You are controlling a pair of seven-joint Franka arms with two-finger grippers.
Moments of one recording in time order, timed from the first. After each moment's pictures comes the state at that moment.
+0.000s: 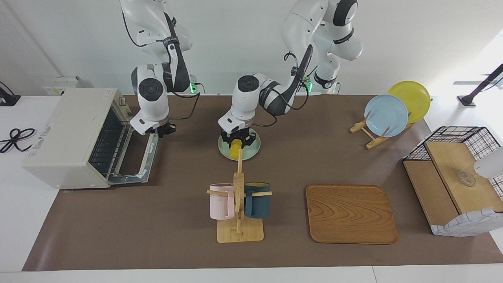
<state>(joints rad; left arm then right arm) -0.87 0.44 0.00 -1.81 -0.12 2.40 -0.61 0.06 -0.03 0.06 -2.30 -0.24 2.00 0.21</state>
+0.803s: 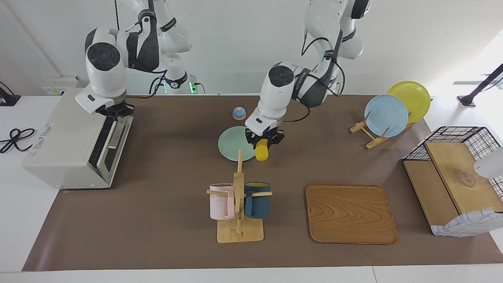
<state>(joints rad) -0.65 0.31 0.04 -1.67 -0.12 2.05 -0.51 -0.03 -0.12 0.02 -2.02 -0.39 1.68 -0.05</state>
